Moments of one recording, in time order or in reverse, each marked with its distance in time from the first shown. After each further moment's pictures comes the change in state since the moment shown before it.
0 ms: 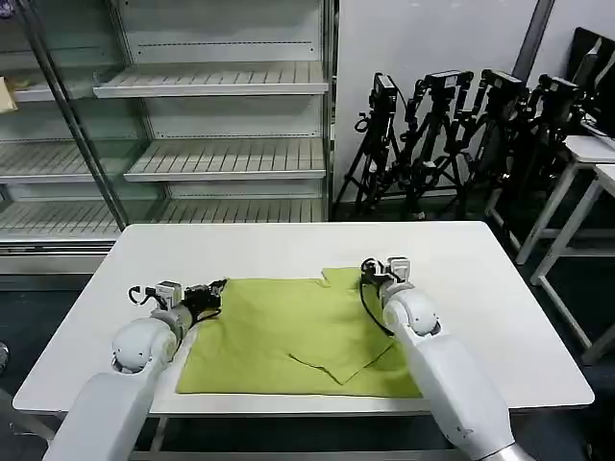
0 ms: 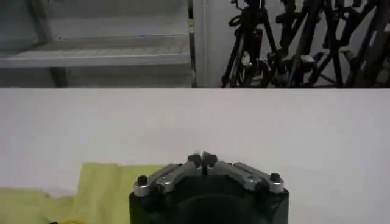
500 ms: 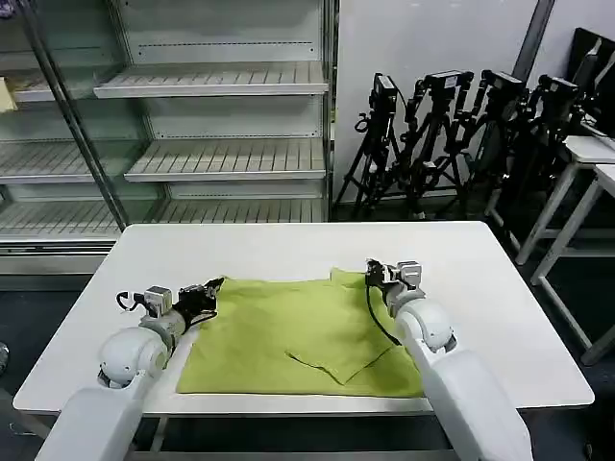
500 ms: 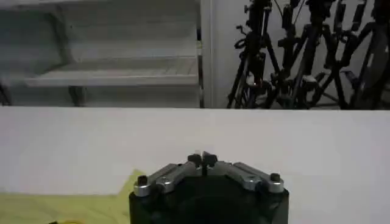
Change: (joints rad) left arm 0.109 0.023 -0.053 -0.144 -0.024 -0.016 -0.007; right arm -0.132 -0.065 0.049 0.230 0.022 -0.006 0.002
